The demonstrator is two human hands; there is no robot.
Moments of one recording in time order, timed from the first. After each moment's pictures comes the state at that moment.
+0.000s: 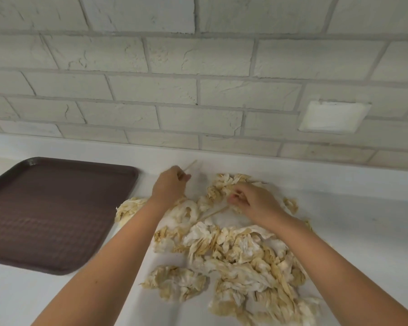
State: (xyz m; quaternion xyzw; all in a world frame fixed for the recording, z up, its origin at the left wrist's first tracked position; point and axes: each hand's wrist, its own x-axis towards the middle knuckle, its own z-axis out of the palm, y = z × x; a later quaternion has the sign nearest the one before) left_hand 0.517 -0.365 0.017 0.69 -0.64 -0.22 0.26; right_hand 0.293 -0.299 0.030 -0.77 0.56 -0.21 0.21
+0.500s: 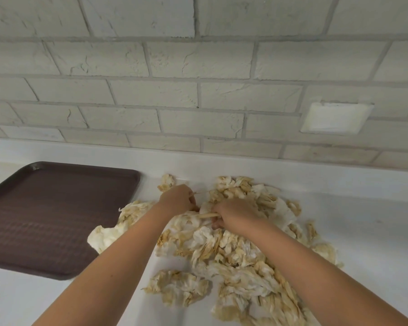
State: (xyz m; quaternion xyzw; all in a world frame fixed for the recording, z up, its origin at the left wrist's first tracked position) left_hand 0.509 -0.365 0.001 0.67 -0.71 -0.22 0.01; right_hand 0.341 -0.314 0.015 -0.82 0.54 0.06 0.17
